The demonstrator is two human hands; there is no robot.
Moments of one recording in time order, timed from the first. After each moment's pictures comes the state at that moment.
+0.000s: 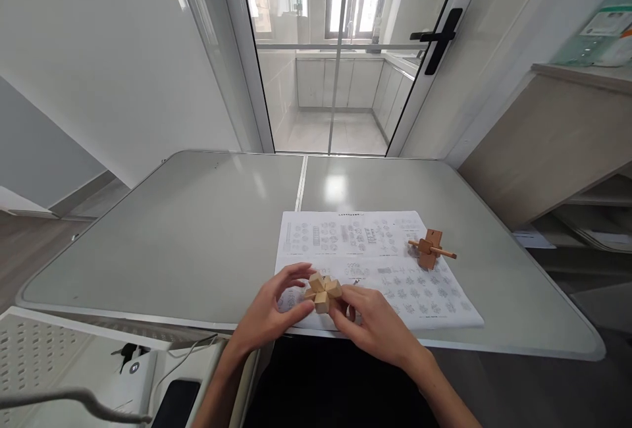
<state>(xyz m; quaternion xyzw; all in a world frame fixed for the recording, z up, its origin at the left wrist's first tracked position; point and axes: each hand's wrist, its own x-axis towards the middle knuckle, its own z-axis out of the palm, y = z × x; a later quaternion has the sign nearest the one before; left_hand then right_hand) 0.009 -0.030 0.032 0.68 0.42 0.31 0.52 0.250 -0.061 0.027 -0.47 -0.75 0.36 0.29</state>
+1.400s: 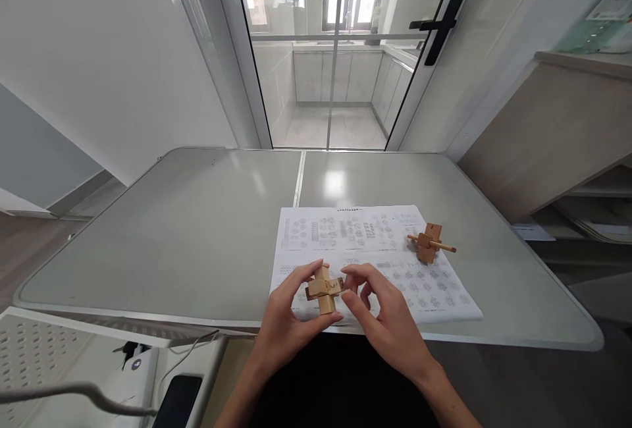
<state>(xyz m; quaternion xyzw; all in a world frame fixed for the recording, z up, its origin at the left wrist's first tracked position) 0.048 -0.054 0.037 0.68 0.45 0.39 0.43 0.252 -0.077 0.042 -0.52 -0.63 0.38 0.44</state>
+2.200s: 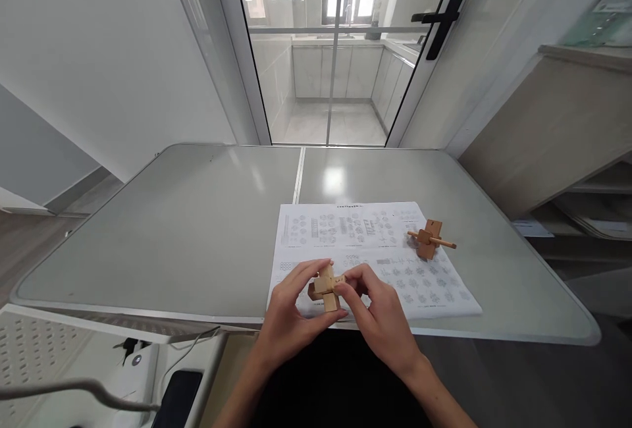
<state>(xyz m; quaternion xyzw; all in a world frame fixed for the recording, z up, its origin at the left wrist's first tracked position) 0.056 -0.051 0.039 0.73 0.42 0.39 0.37 0.240 -0.075 0.039 -0.52 -0.62 0.38 0.45</state>
